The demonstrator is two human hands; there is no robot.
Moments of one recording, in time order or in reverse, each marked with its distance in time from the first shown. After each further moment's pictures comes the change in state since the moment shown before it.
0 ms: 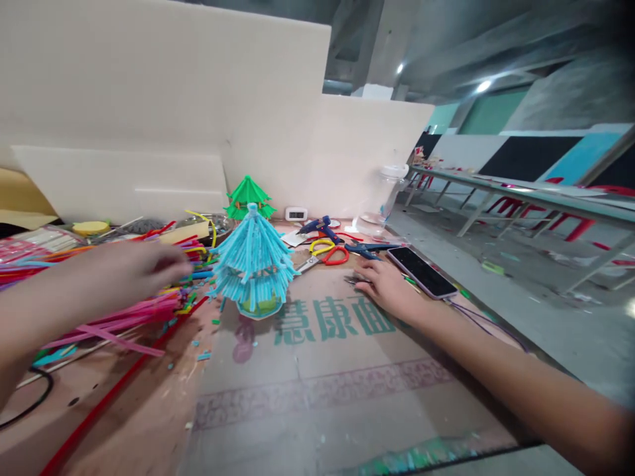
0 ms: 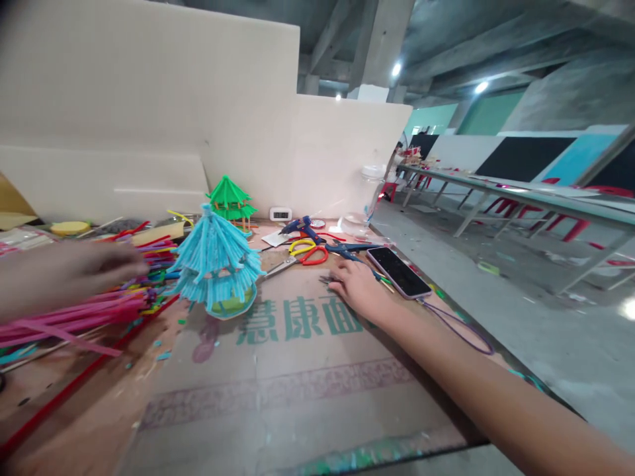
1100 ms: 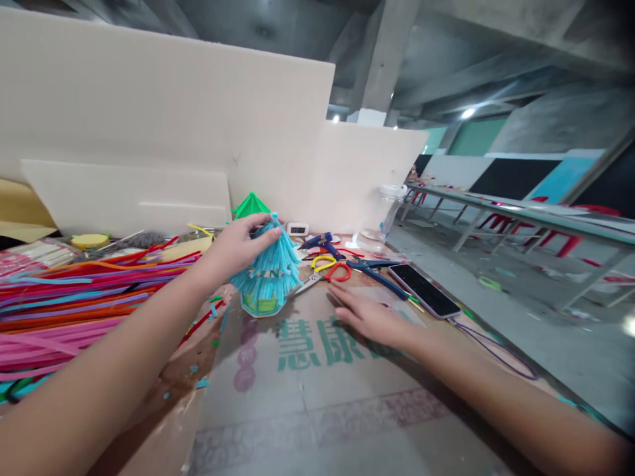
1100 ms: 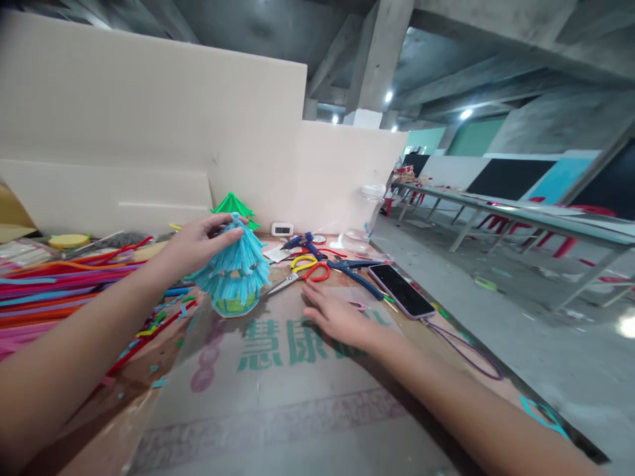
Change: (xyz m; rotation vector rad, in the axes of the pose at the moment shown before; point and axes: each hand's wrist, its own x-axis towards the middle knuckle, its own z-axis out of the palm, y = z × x) left_hand 0.092 0.043 0.067 -0.003 0.206 0.231; right_hand 0.003 -0.067 0.013 0.082 -0.293 -0.067
